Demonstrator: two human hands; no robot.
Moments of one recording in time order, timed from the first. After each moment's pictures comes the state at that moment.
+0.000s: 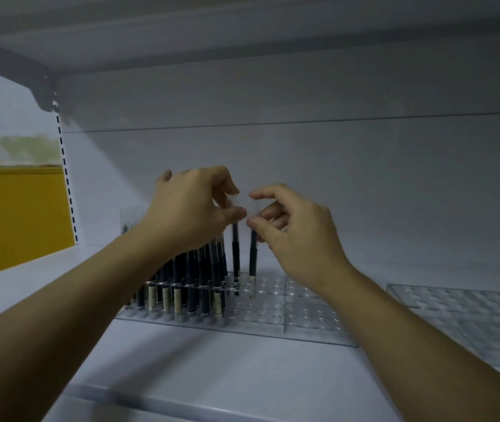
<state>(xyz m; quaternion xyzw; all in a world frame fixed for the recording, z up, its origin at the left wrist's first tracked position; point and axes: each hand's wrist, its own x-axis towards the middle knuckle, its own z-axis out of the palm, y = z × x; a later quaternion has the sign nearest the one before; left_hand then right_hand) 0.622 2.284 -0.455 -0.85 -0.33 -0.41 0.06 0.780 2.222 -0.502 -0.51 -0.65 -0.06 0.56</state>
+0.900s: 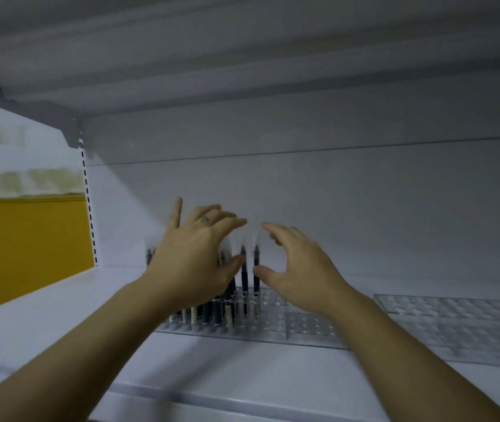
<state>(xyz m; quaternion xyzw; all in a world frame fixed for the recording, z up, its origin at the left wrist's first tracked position) 0.596 2.246 -0.471 -0.87 -0.32 -0.32 0.20 0.785 2.205 -0.511 -0.61 -0.68 -0.07 0.40</state>
